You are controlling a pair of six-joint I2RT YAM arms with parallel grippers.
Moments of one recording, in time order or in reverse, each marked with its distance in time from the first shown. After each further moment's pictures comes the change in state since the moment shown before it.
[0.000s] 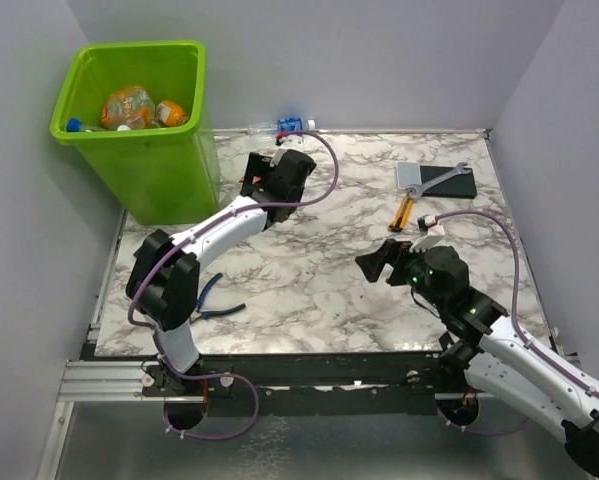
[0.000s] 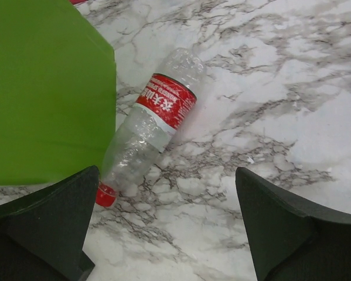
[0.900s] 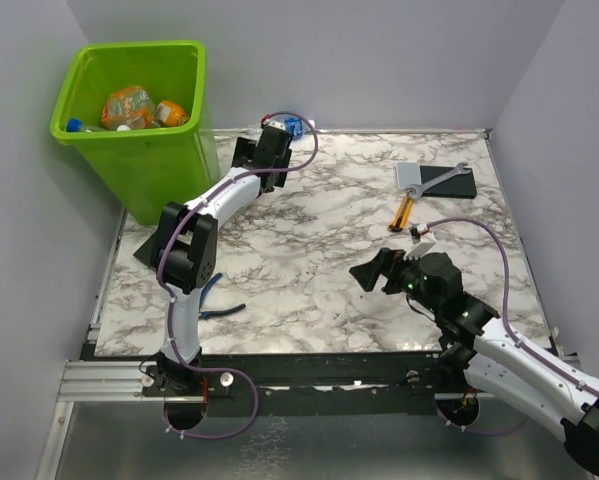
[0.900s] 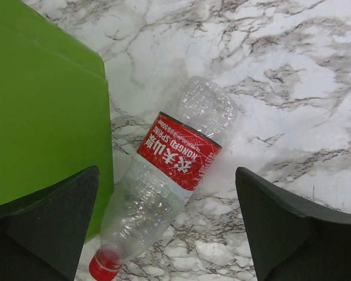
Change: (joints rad) left arm 0.237 0.319 0.305 -0.058 0.200 0.094; right arm 0.000 0.017 -0.106 0.104 -0.097 0.045
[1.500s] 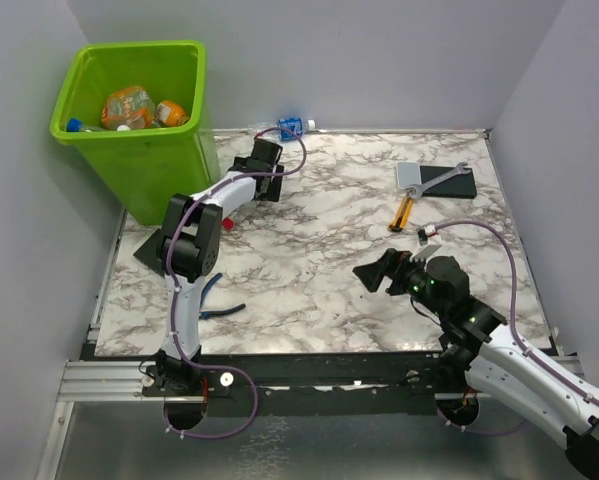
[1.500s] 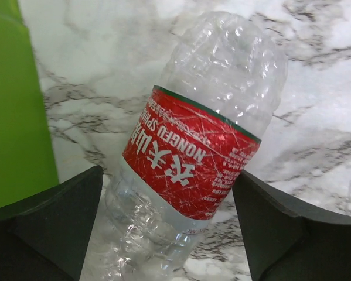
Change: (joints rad) left arm 0.076 0.127 -0.027 -0.016 0.149 -0.061; right arm 0.000 -0.087 0.000 -0.050 0.009 0.021
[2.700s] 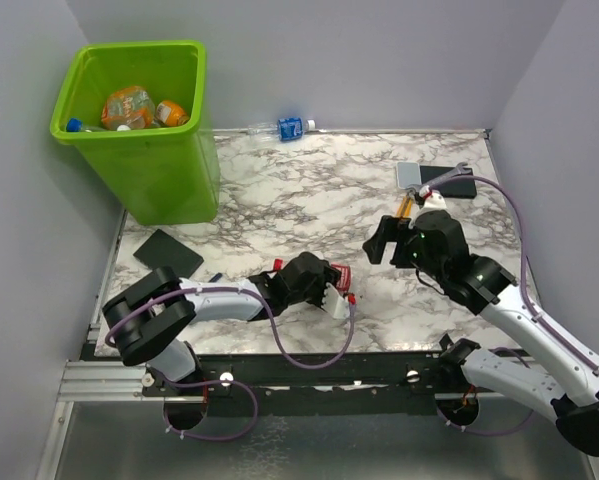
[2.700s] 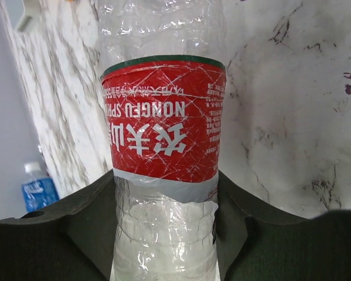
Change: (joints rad) left arm -0.650 -0.649 -0.981 0.591 0.359 1.139; right arm -0.016 0.263 0.488 -0.468 0.181 -0.110
